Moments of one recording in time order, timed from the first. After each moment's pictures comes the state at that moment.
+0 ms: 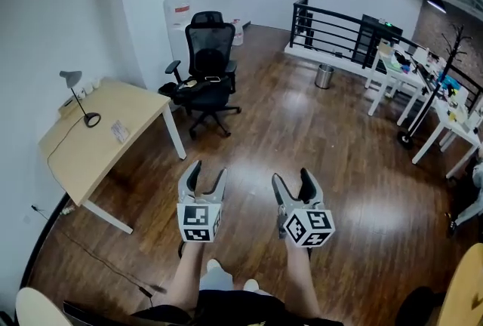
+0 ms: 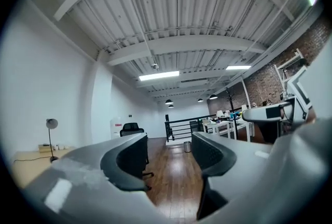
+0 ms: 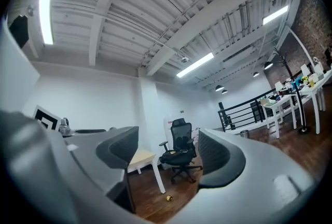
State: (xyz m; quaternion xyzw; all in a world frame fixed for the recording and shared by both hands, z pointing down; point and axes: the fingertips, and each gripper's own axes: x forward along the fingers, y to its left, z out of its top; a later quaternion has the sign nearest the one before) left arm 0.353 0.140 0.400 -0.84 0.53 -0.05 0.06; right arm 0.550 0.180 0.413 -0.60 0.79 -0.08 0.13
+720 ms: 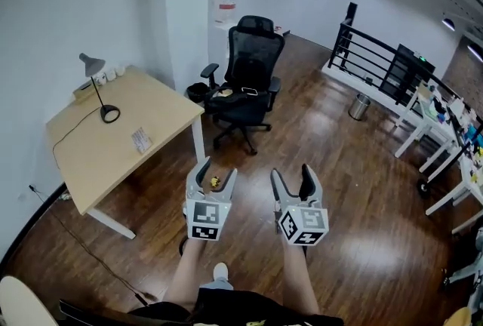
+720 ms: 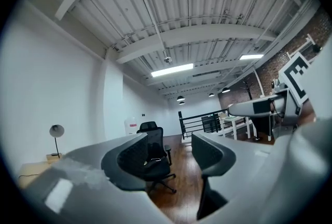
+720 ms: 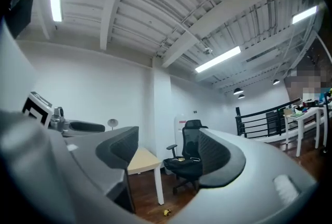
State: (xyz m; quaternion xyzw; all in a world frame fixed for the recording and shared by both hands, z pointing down) left arm 0.208 -0.076 0.385 -0.81 0.57 -0.07 0.08; right arm 0.377 -0.072 0.372 -0.56 0.83 -0.02 0.07
